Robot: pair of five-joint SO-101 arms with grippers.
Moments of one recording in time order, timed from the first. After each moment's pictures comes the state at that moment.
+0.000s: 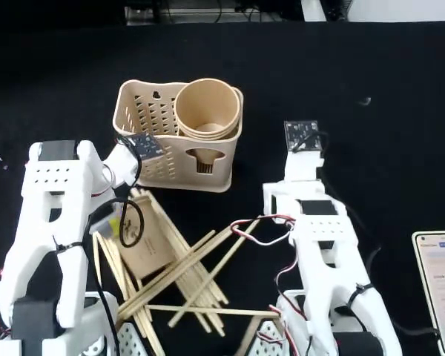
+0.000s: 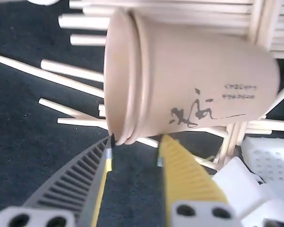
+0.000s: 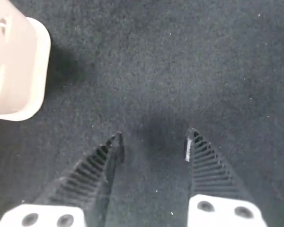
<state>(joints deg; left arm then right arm) -7.6 -21.4 30.3 88.4 -58.2 -0.5 -32.8 67.1 34.7 3.1</state>
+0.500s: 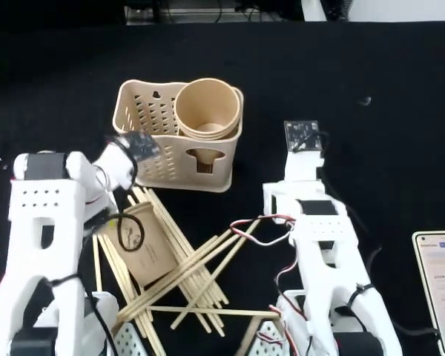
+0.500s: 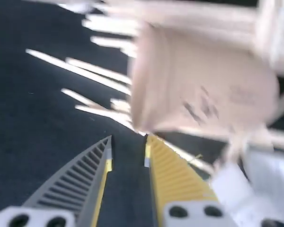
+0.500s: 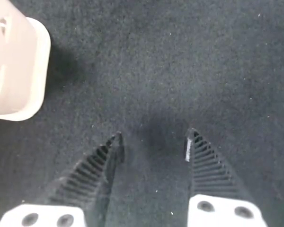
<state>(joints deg) -7.6 -34.1 29.6 89.7 -52.2 -0.5 -32.8 67.1 34.7 3.1</state>
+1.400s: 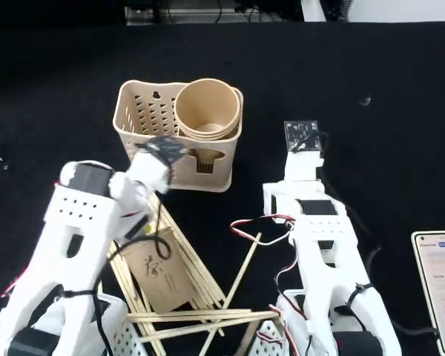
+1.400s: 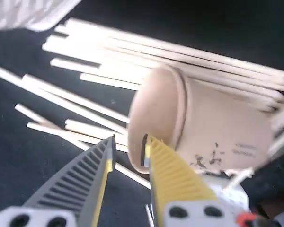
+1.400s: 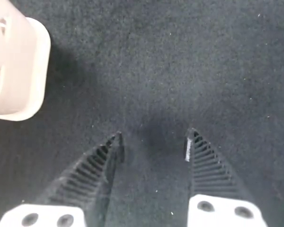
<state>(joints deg) 11.8 -35.3 33.8 92.4 -30.9 -0.5 -32.8 67.1 34.7 3.1</state>
